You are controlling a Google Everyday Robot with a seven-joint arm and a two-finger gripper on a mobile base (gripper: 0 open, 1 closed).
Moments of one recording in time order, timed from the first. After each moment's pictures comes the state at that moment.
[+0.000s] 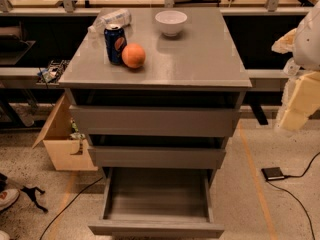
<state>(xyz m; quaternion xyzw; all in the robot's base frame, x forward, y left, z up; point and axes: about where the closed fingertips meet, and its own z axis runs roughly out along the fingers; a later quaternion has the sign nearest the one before) 0.438 -0.216 0.977 -0.60 0.78 -0.04 0.16</state>
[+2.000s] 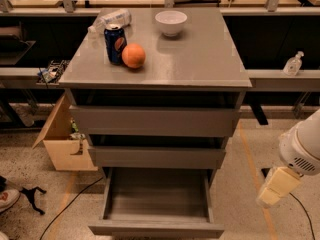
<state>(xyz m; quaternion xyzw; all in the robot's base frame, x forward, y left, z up) 0.397 -0.270 0.770 -0.46 0.88 0.01 0.11</state>
